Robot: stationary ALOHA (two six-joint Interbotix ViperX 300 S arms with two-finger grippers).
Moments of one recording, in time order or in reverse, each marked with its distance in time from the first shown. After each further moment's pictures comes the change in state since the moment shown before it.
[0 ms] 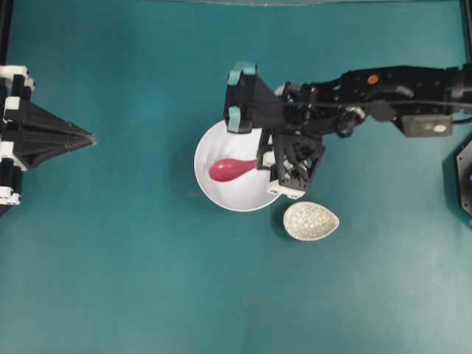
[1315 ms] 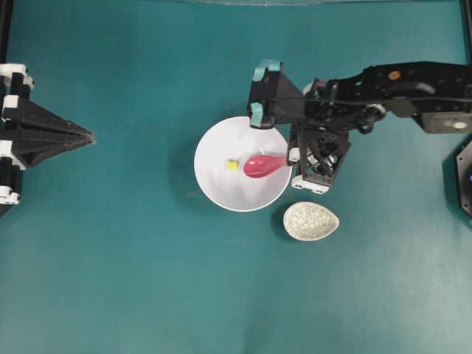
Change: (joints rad) left arm 0.000 -0.002 -0.014 0.000 0.003 0.000; right arm -0.031 -0.032 0.095 -0.052 0.063 0.049
